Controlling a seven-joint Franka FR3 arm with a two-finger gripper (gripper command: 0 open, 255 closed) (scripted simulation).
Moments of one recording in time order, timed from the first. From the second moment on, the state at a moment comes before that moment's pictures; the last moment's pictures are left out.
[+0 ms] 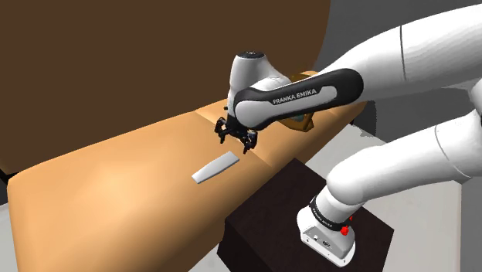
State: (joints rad) arm -0.22 -0.44 0.57 -2.65 0.26 2.25 1.37
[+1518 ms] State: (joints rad) arm -0.38 0.11 0.74 -2.55 -0.14 2.60 2.08
